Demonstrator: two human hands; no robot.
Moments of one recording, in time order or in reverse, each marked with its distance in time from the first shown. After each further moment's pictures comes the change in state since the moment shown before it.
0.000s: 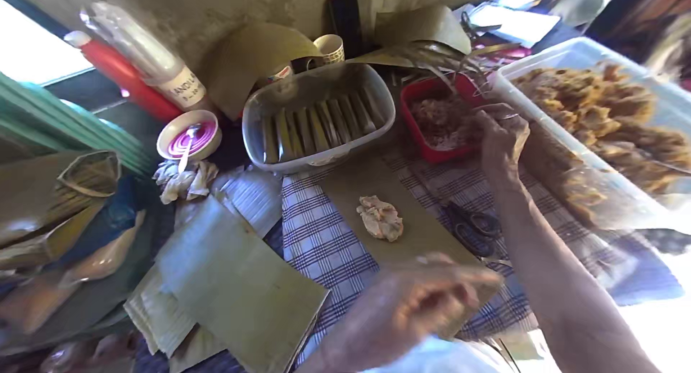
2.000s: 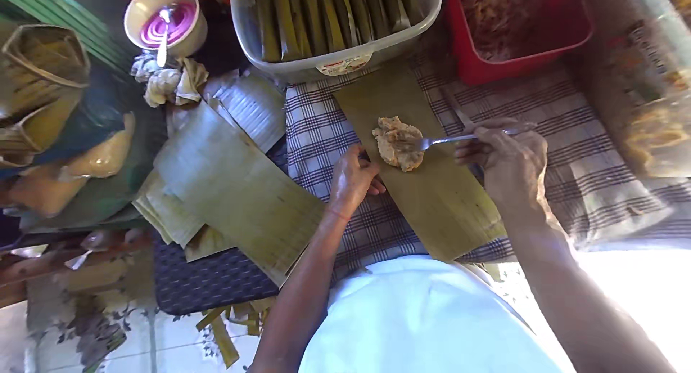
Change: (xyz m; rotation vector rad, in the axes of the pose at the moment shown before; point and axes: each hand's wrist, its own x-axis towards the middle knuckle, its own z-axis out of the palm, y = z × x) left_hand -0.020 -0.091 -0.033 -0.034 0.680 -0.826; right_hand -0.144 -0.028 -0.017 0.211 -0.313 0.402
